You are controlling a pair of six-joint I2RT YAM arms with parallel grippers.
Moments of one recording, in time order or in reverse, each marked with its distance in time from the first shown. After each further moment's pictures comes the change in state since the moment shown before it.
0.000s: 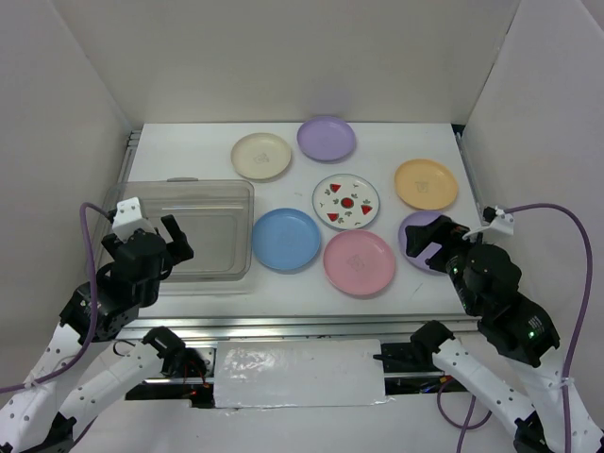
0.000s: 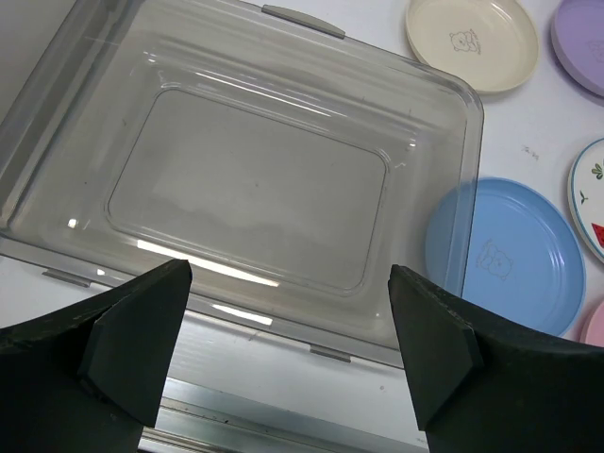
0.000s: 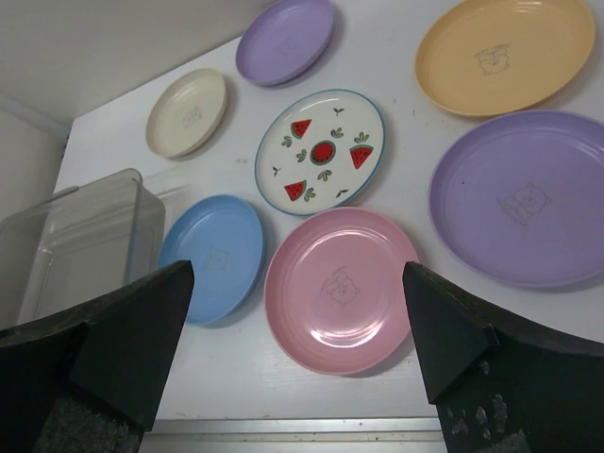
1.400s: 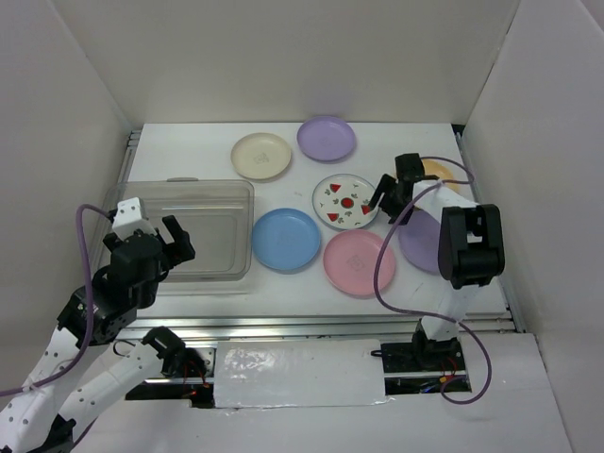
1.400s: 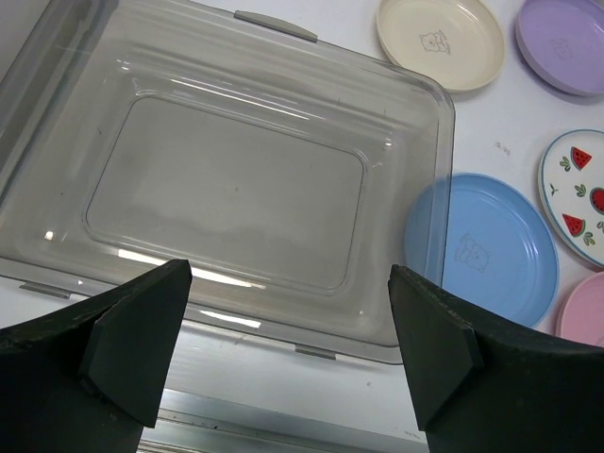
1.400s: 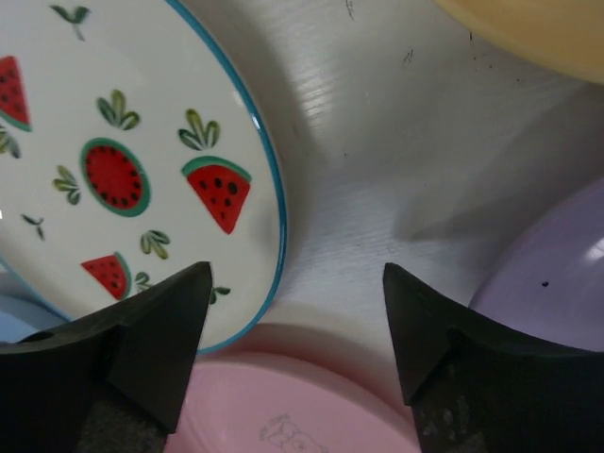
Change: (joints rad) left arm 0.000 -0.025 -0.008 0.039 0.046 0.030; right arm -0.509 1.344 0.188 0.397 -0.550 -0.056
